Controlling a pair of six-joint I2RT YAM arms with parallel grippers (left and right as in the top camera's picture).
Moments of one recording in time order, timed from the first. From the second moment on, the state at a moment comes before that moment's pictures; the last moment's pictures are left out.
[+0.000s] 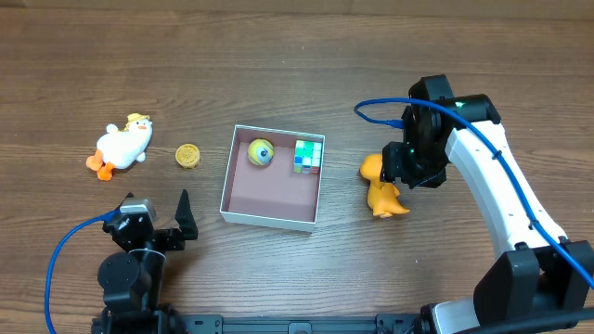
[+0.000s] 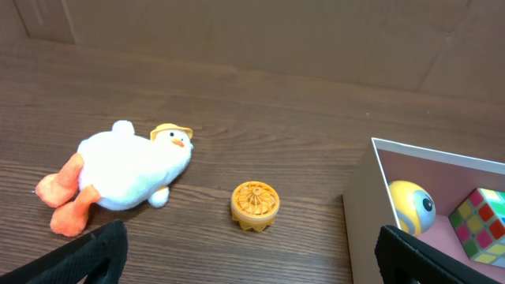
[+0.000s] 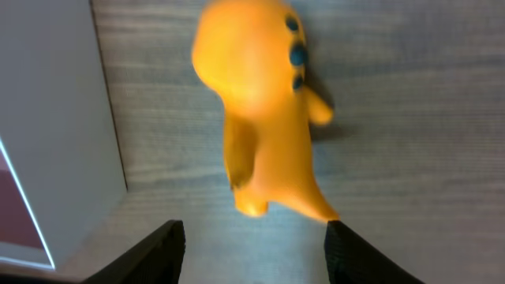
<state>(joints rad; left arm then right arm) 0.13 0.01 0.10 -0.31 0.10 -0.12 0.16 1.64 1.35 -1.27 -0.15 0.18</state>
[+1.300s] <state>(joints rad) 0.13 0.01 0.10 -0.31 0.10 -0.12 0.16 1.67 1.19 -1.09 -0.22 0.17</state>
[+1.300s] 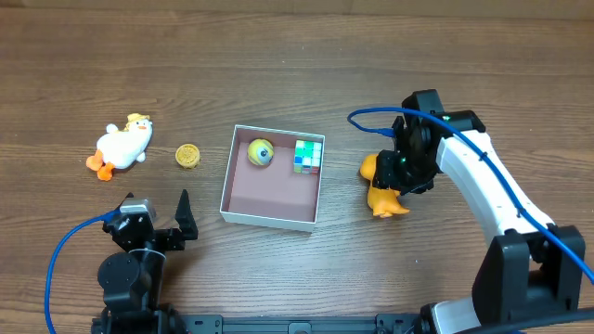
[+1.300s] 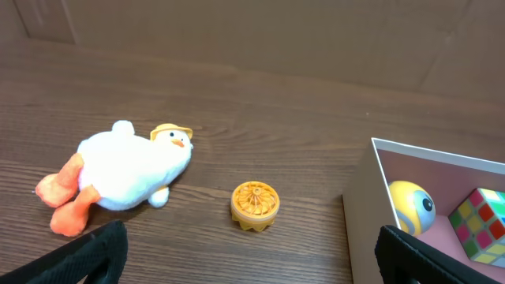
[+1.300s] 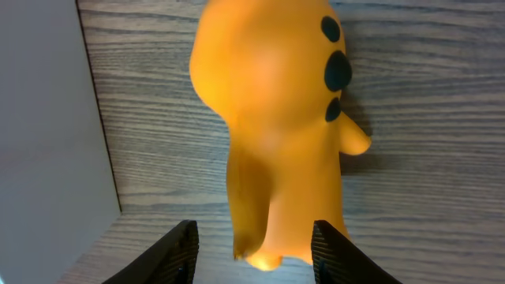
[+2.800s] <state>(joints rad) 0.13 0.01 0.10 -0.31 0.10 -0.12 0.23 1.73 1.82 -1.37 -0.22 0.08</state>
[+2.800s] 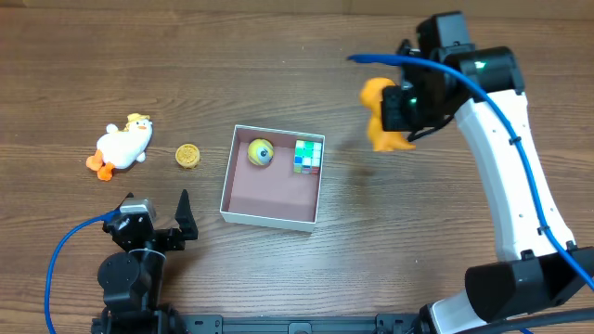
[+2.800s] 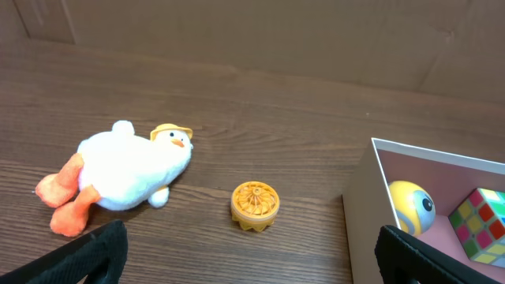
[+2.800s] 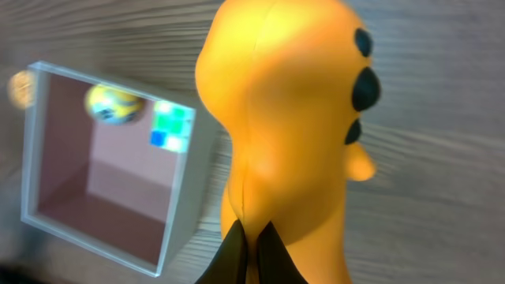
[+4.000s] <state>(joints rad) 0.13 0.01 0.10 -0.31 0.10 -0.12 0.70 1.92 1.79 -1.26 -0.29 -0.76</state>
